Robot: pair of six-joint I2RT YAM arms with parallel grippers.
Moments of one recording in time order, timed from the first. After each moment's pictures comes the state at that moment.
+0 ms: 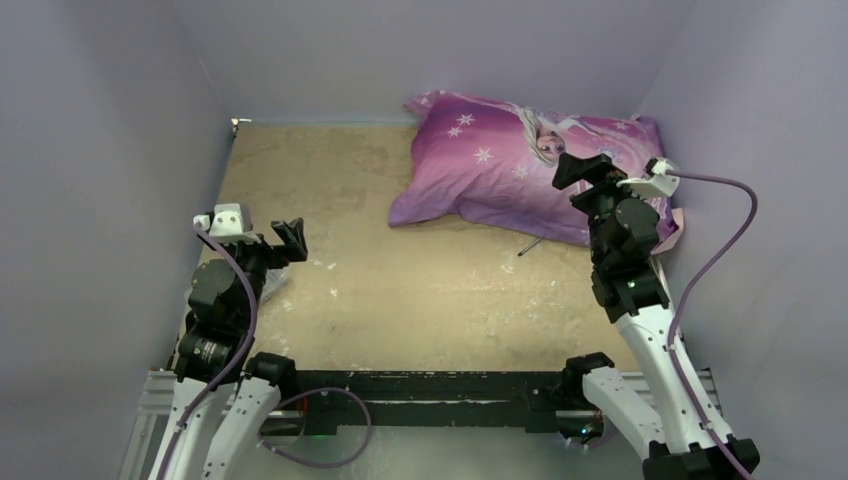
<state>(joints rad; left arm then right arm) -0.23 0.40 0.71 -0.33 -0.24 -0.17 0.20 0.80 0.83 0.03 0.34 0.58</state>
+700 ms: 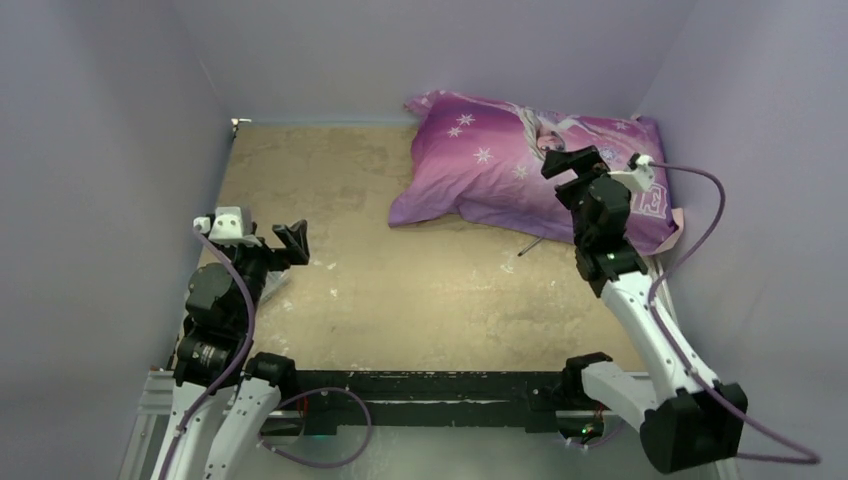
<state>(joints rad) -0.22 0.39 0.70 -0.33 -0.17 -0.17 0.20 0.94 0.82 0.07 0.35 0.81</state>
